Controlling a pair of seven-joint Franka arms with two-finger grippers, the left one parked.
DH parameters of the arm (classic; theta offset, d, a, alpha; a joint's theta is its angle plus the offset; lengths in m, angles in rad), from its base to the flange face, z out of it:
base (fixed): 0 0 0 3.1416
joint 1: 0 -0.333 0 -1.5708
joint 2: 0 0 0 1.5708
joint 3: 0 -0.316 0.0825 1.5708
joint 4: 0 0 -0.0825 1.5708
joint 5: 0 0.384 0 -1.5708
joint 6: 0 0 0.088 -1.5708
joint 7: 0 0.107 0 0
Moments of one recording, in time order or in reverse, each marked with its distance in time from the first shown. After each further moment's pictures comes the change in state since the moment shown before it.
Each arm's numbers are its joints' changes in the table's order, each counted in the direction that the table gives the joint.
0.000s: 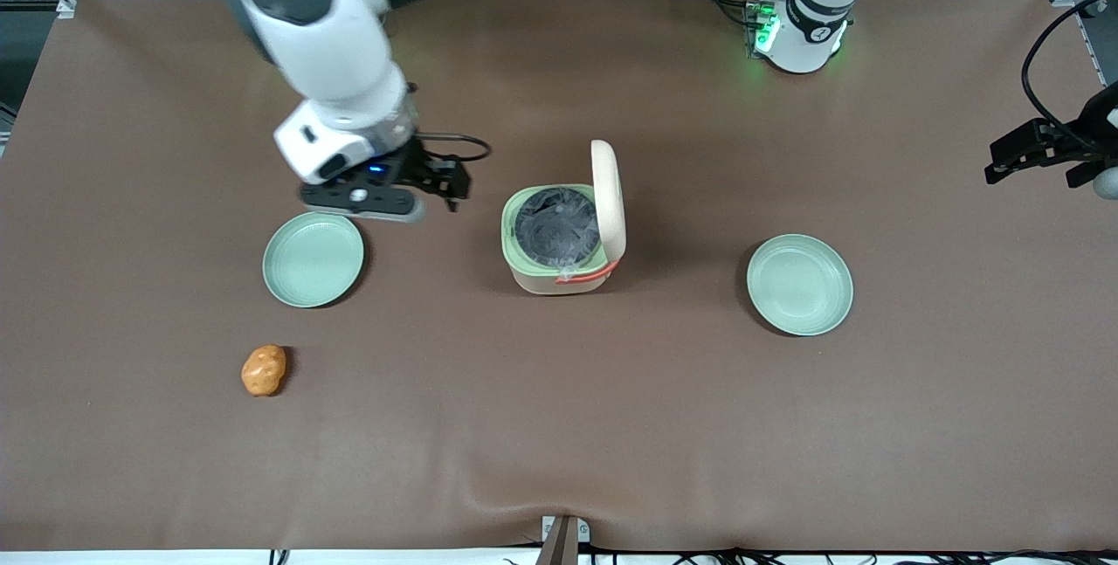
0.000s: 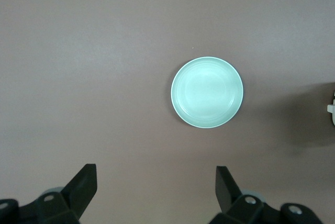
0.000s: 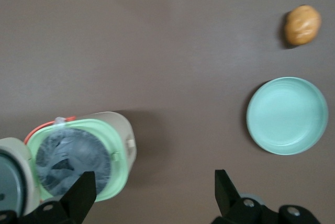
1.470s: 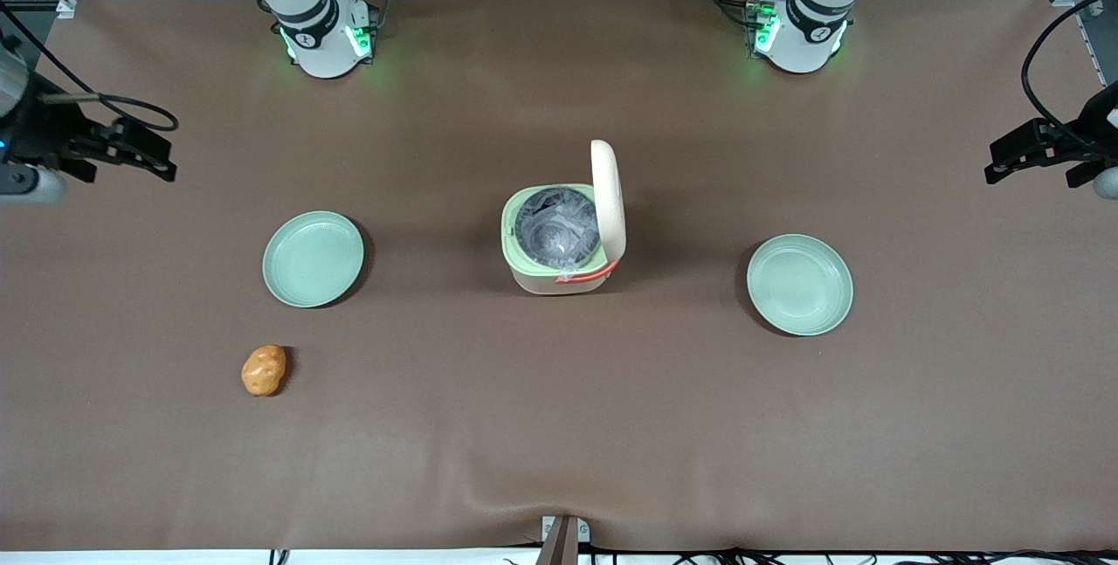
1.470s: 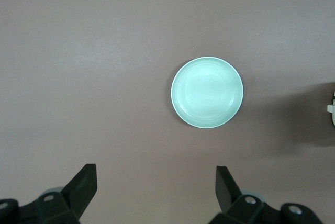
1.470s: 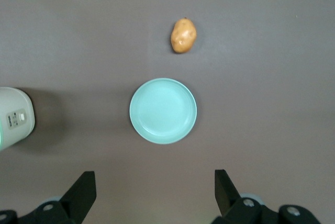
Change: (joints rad) arm 0.452 0.173 0.003 -0.003 0.005 0.280 -0.594
